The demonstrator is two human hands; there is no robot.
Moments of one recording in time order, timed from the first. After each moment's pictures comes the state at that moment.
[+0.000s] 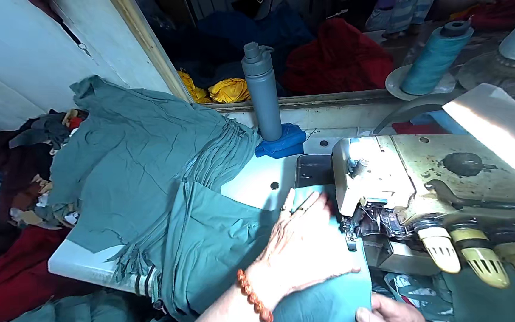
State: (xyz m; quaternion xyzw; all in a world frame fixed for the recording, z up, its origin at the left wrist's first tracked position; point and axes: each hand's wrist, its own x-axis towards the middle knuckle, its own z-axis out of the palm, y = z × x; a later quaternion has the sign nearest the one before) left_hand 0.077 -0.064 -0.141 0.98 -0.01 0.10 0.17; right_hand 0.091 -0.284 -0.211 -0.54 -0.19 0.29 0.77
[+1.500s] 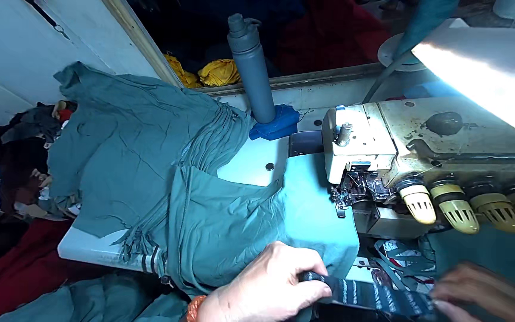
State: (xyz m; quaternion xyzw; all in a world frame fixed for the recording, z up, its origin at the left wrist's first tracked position) left_hand 0.007 -0.070 -0.113 0.86 -0.08 -0.06 0.50; right_hand 0.149 -0.379 -0.161 -0.74 -0.49 0.08 0.46
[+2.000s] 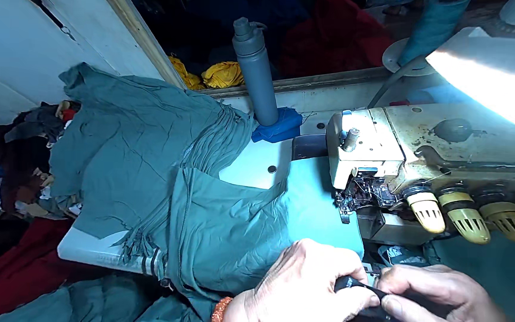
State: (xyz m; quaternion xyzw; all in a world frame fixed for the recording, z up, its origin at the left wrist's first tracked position) left_hand 0.028 -0.092 -0.097 0.87 -0.09 0.01 0.48; right_hand 0.134 -0.307 -0.141 -0.58 -0.47 0.24 0.62
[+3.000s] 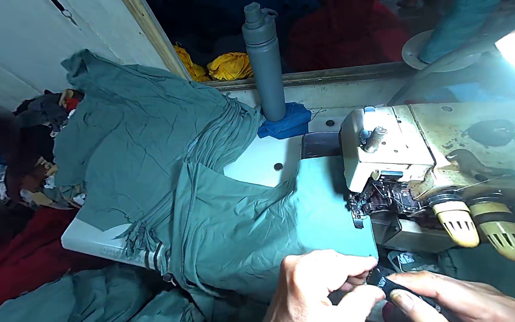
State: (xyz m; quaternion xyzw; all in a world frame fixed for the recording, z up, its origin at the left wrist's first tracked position) left_hand 0.010 -0.118 -0.096 0.82 0.04 0.19 0.54; right_hand 0.118 -0.294 -0.125 -0.67 -0.43 0.12 0.59
